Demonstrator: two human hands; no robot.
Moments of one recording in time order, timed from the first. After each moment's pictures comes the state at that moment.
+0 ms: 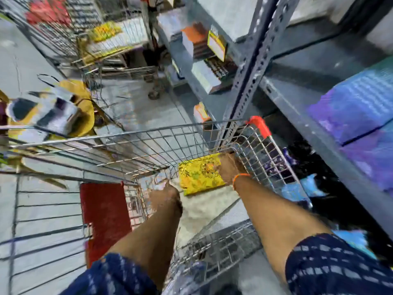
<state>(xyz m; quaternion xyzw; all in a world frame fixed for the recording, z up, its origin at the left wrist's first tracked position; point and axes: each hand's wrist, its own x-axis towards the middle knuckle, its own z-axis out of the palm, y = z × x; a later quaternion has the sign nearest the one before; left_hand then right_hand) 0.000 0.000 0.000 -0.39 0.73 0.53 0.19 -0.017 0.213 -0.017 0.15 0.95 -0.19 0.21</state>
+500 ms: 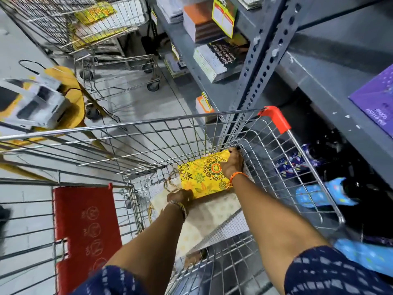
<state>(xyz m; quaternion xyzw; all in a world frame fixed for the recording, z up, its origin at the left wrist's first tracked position) -0.019 0.027 -0.109 -0.44 0.60 0.58 0.32 -0.046 0.218 -0.103 0.41 0.83 -0.38 0.06</state>
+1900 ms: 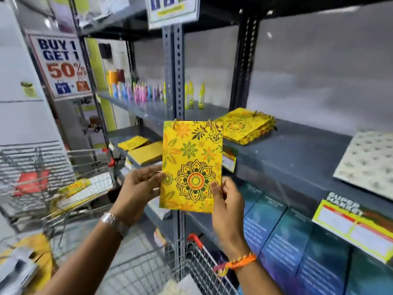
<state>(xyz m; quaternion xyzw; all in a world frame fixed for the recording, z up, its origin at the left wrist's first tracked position) -0.040 0.080 0.465 0.26 0.58 0.75 0.20 0.118 0.227 0.443 0.13 0.69 -0.54 -0.46</state>
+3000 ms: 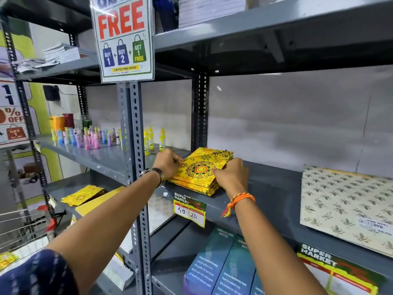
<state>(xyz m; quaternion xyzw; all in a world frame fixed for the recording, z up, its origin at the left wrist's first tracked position) -0.122 0.319 0.604 0.44 0.81 0.38 -0.07 0.066 0.390 0.599 0.47 0.72 -0.30 -0.41</state>
